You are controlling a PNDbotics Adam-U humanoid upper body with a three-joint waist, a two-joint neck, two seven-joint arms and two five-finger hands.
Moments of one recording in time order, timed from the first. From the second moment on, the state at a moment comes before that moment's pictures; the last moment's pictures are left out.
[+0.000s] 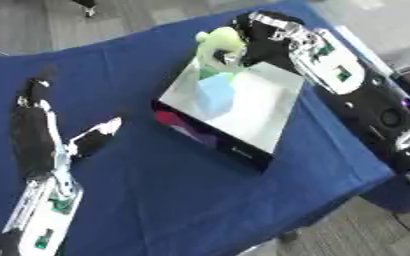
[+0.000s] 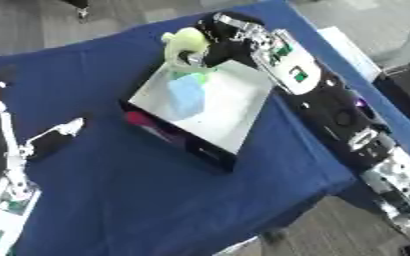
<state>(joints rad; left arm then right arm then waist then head) -0.63 -0.01 -0.46 -1.33 -0.80 0.35 0.57 -0.52 -0.70 0.13 -1.54 -0.10 0.27 0.22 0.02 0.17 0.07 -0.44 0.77</state>
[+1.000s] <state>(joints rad) -0.62 -0.01 -0.46 -1.34 -0.78 0.36 0.58 -0.47 -0.70 0.10 -1.55 0.12 0.20 0.17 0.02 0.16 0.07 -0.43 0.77</state>
